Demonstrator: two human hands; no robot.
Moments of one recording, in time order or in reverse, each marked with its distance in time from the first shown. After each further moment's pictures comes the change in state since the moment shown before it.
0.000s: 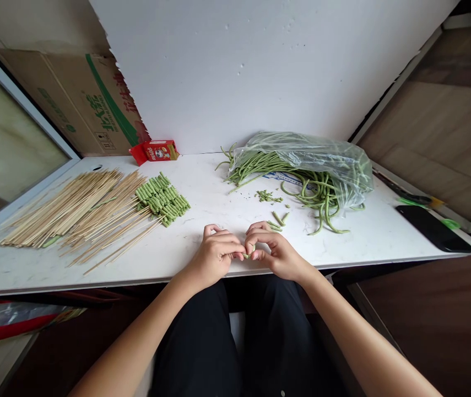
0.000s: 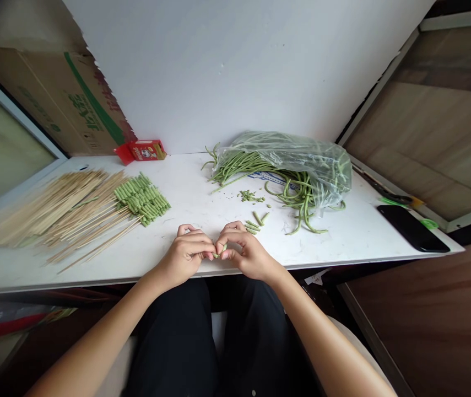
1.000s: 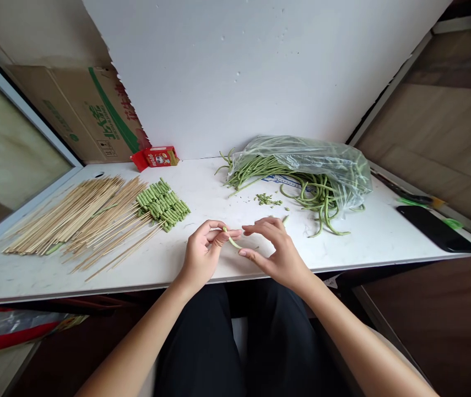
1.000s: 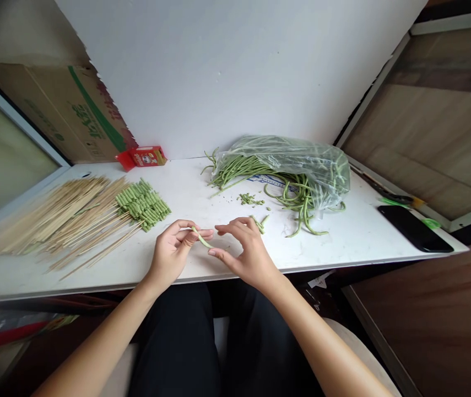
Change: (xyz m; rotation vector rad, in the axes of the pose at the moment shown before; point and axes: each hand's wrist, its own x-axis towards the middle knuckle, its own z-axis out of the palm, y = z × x) left_hand 0.002 0.006 -0.005 -0.659 0.310 -0.474; right_hand 0.000 -0.015 0.007 -0.393 0.322 -0.055
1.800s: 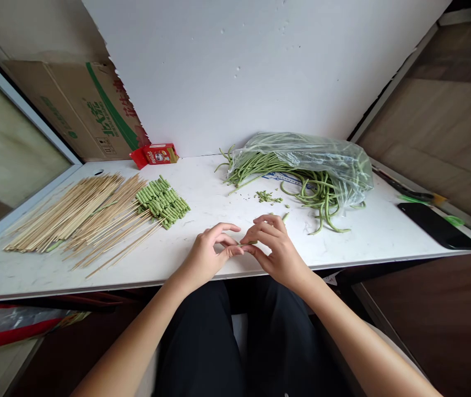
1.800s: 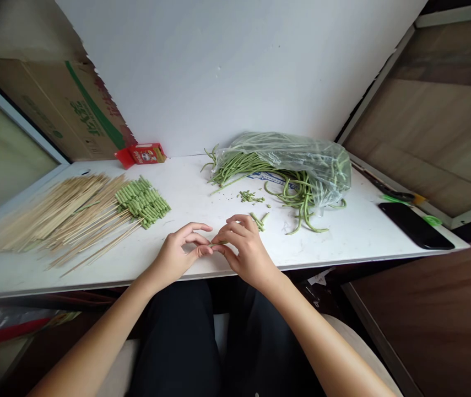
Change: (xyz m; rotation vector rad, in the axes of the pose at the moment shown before) left_hand 0.000 0.001 -0.007 0.378 -0.223 0.042; right_hand -0.003 0.000 0.002 -0.042 -0.035 -0.115
